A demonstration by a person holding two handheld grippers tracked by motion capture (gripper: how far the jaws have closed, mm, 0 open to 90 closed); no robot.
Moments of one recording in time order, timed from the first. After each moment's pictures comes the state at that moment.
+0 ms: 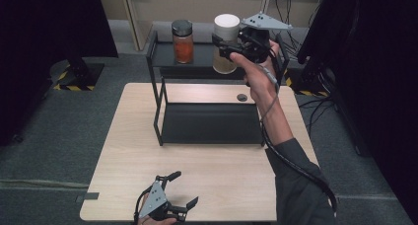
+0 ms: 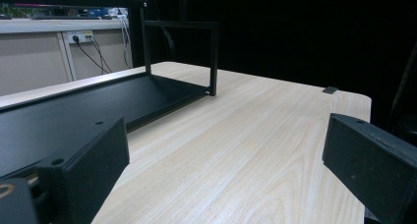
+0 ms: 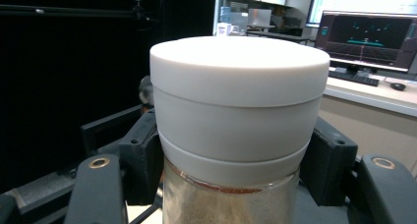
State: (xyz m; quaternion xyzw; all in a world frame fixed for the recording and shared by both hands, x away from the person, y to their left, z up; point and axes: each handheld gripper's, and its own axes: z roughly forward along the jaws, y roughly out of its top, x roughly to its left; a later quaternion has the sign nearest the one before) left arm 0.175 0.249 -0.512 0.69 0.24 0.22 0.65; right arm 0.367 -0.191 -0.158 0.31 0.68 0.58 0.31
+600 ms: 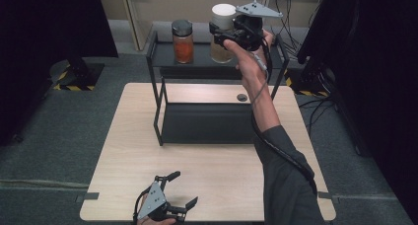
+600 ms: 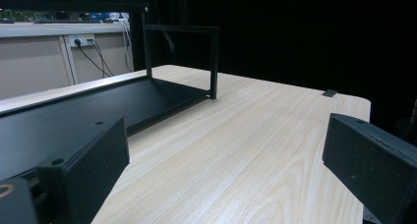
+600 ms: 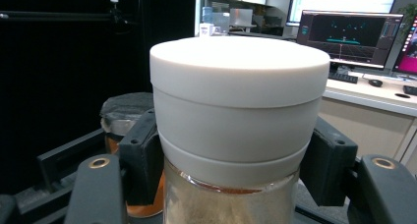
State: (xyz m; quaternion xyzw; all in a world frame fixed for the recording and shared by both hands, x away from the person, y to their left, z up) left arm 0.173 0.250 -0.512 0.68 0.24 0.22 0.65; right arm 0.388 -0.170 -0.152 0.33 0.67 0.58 0.33
